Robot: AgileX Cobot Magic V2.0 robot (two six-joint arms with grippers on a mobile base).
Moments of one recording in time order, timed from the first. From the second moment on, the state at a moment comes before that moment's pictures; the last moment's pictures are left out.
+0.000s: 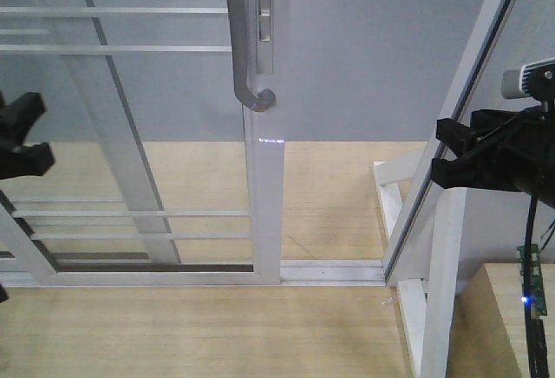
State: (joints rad) left arm -0.25 0.95 -0.49 0.05 -0.14 -0.08; right arm 0.28 0.98 -0.58 0.10 0.12 -0.10
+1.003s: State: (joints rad) left arm -0.42 1.85 -1.23 0.10 -0.43 -0.13; right arm 0.28 1.00 -0.58 0.10 0.11 -0.10
